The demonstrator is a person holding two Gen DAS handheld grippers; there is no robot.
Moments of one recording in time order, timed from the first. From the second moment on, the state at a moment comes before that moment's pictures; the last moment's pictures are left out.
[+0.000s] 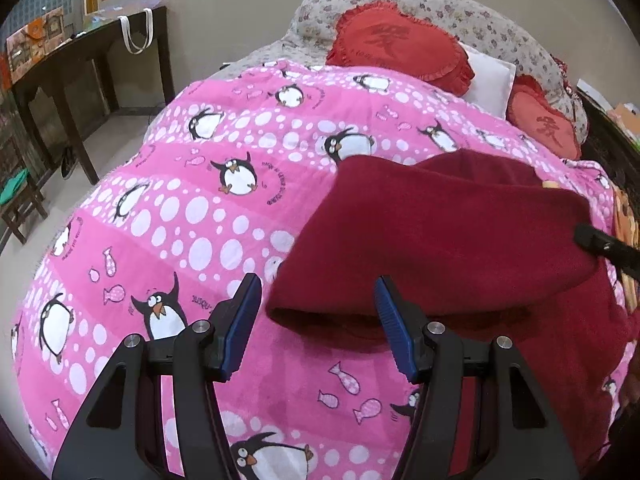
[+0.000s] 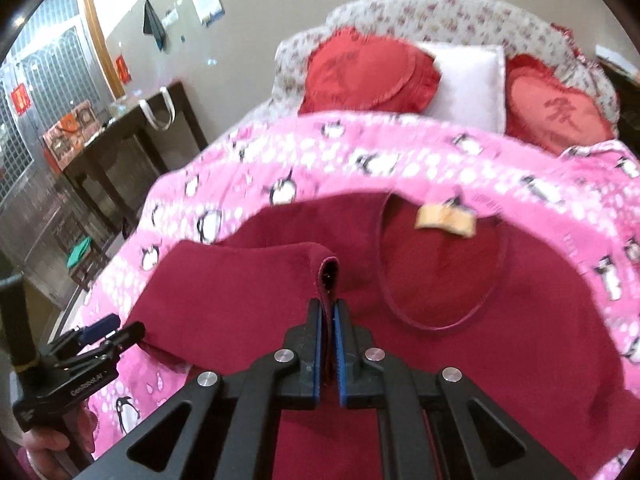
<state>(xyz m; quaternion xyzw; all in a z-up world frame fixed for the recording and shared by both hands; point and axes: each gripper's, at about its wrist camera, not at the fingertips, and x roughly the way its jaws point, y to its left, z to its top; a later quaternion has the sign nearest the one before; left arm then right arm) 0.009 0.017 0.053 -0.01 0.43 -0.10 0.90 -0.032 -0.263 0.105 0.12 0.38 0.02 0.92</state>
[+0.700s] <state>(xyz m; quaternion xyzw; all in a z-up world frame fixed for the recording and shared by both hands) -0.001 -0.017 0.043 0.01 0.44 -0.12 0.89 -0.098 -0.377 0.102 0.16 0.39 -0.12 0.90</state>
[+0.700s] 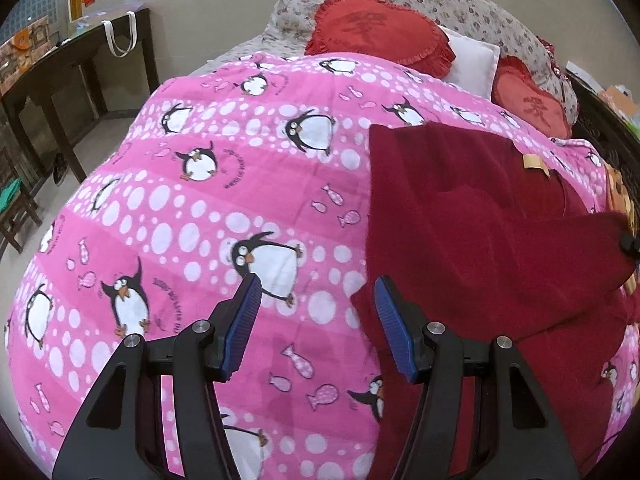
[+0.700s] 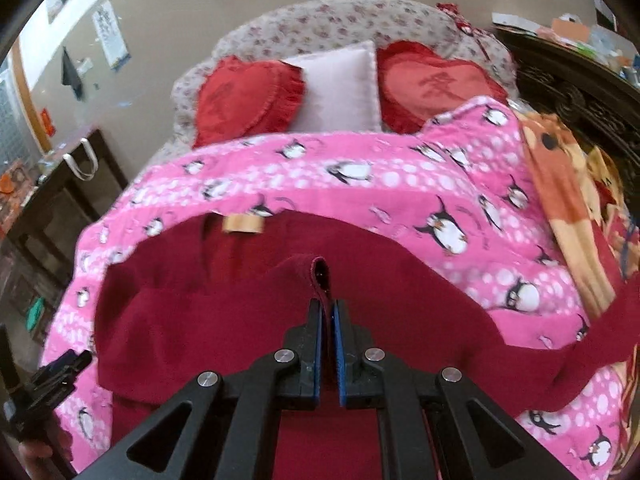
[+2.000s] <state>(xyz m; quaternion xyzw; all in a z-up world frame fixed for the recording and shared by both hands) 0.023 -0.020 0.028 -0.01 0.45 -0.11 0.88 0.062 -0.223 0.064 0.00 0.43 0.08 0.90</state>
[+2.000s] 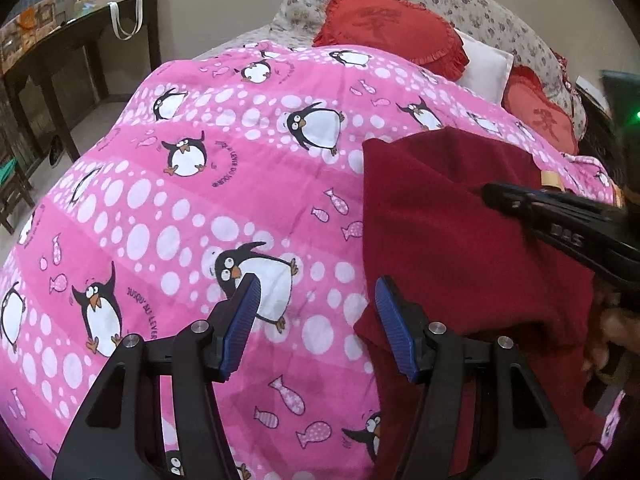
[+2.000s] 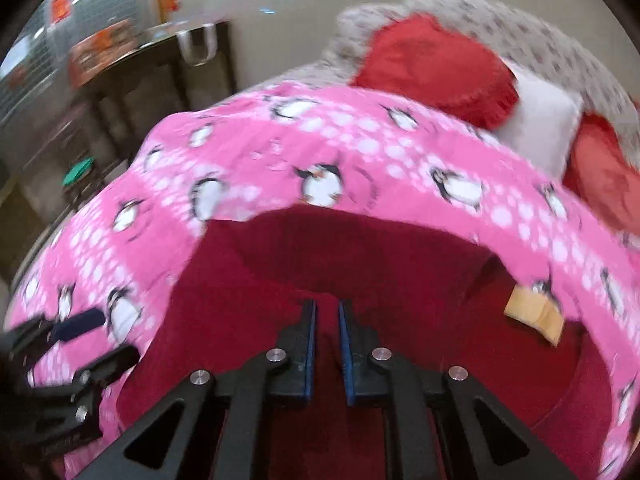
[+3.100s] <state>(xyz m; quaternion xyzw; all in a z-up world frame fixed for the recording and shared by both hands) -0.001 -0.051 0.041 0.01 0.45 -0.12 0.89 -0.104 -0.352 0.085 0.11 0.41 -0.04 0.91</state>
